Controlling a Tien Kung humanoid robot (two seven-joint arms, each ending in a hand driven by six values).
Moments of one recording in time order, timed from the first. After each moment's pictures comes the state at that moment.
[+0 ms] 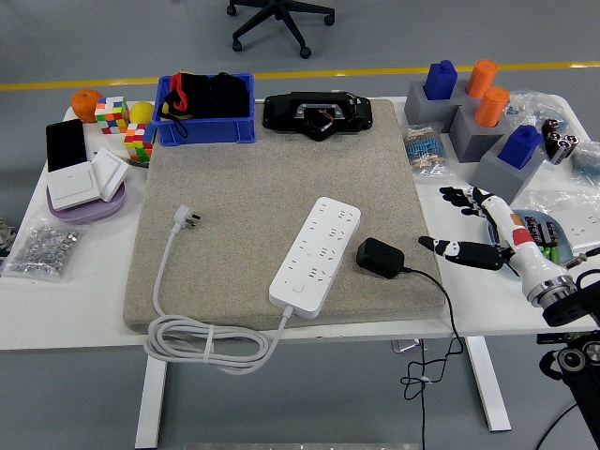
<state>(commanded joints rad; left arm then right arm) -0.16 0.05 -1.44 -0.18 1.79 -0.14 0.32 0.02 -0.10 1.35 1.52 -1.84 0.03 0.00</state>
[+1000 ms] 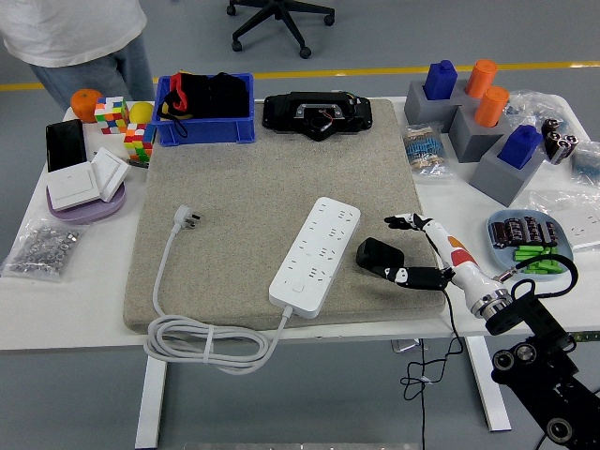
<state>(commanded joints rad) -0.16 0.06 -1.42 -0.18 1.79 -0.14 0.32 0.17 -0.10 1.11 1.18 -1.77 -0.16 0.20</state>
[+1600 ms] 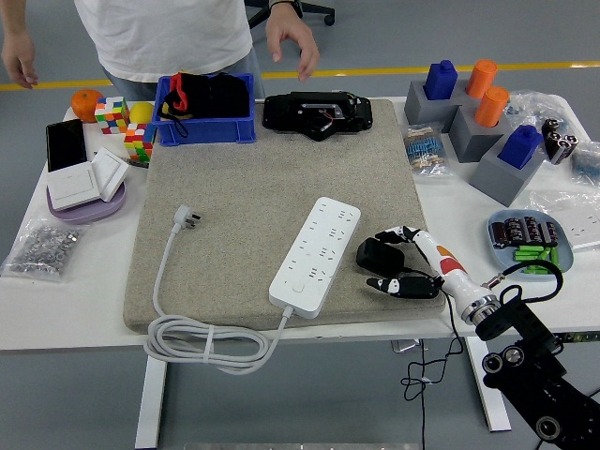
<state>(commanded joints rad) -0.16 0.06 -1.42 -0.18 1.79 -0.15 0.32 0.20 -0.09 1.06 1.11 -1.75 -0.17 0.21</state>
